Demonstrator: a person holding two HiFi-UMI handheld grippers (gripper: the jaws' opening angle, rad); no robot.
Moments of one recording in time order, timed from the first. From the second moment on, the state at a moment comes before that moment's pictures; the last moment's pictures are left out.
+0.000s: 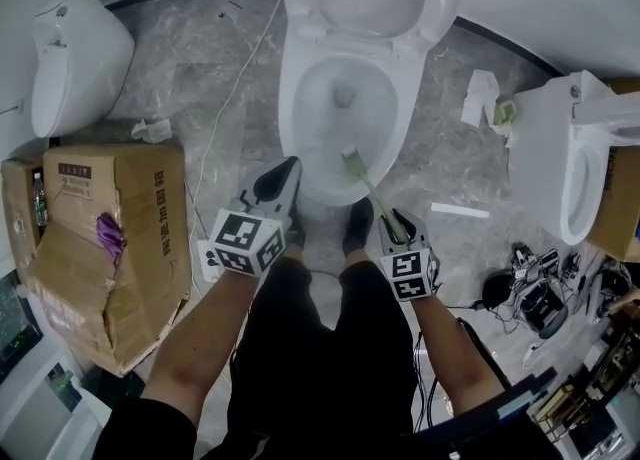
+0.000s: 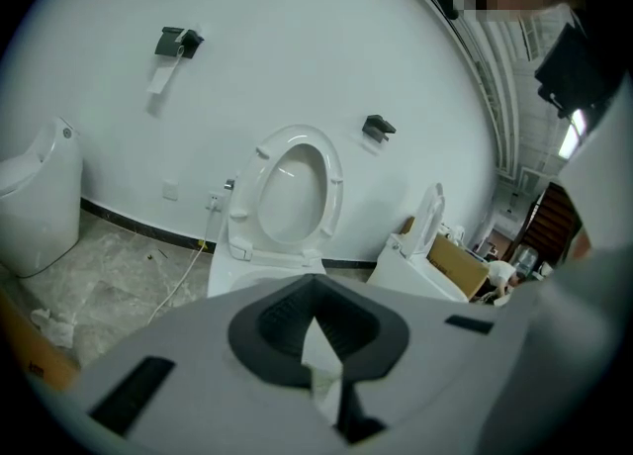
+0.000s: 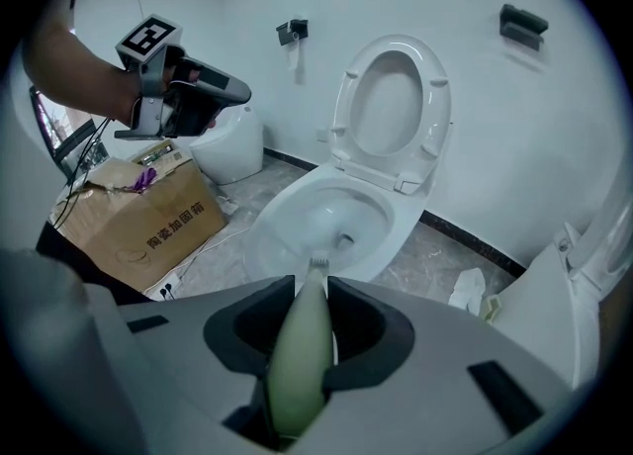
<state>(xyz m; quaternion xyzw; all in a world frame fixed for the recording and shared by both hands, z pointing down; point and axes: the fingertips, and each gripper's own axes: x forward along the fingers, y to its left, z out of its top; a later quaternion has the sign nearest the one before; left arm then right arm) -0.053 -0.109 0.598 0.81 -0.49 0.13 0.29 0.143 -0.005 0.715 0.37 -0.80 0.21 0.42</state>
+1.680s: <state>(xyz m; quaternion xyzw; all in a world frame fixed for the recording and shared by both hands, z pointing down) -0.131 -0.100 0.592 0.78 -0.55 0.10 0.29 0.023 -0.072 0.711 0.33 -0.85 0.18 0.38</state>
